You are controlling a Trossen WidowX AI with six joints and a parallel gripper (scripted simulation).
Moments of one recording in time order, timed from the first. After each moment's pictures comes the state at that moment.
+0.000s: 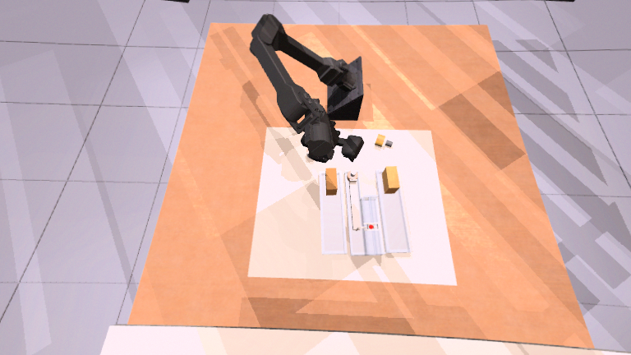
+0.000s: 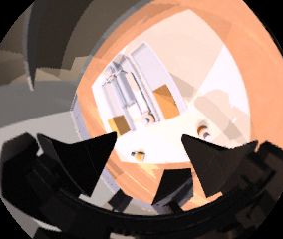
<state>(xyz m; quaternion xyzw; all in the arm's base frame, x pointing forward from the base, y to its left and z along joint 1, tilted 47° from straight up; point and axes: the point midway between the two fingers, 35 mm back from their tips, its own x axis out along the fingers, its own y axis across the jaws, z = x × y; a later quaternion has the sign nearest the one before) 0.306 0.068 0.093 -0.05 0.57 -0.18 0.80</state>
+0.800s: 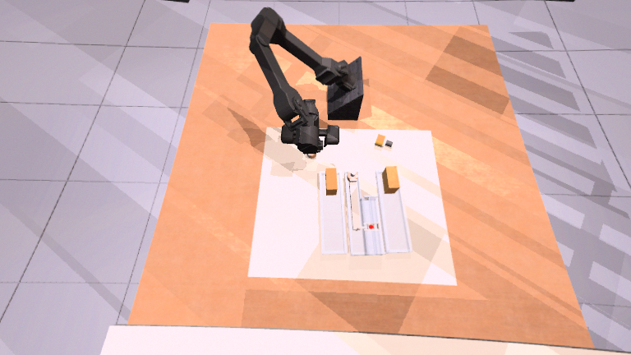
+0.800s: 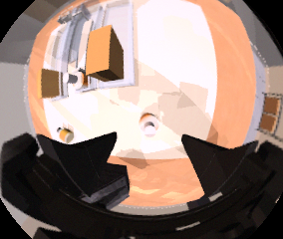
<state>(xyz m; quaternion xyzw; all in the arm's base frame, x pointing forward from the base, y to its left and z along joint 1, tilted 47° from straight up) 0.253 -0.062 0.092 -0.33 0.61 -0.22 0.68</state>
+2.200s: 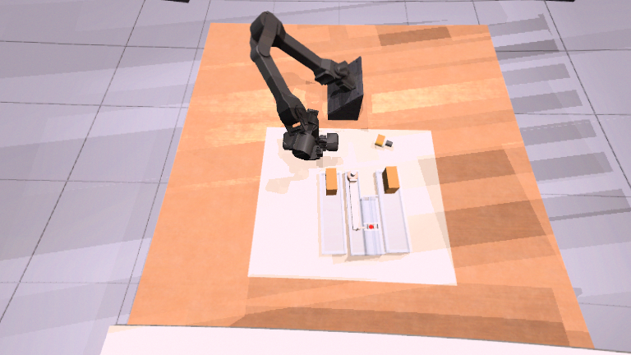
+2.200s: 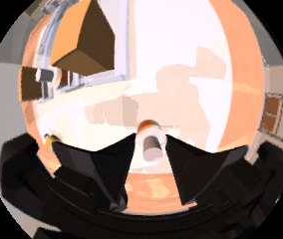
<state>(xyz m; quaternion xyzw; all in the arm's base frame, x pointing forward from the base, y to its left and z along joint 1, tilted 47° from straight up) 0.261 -0.097 0.060 -0.34 0.61 -0.22 0.68</state>
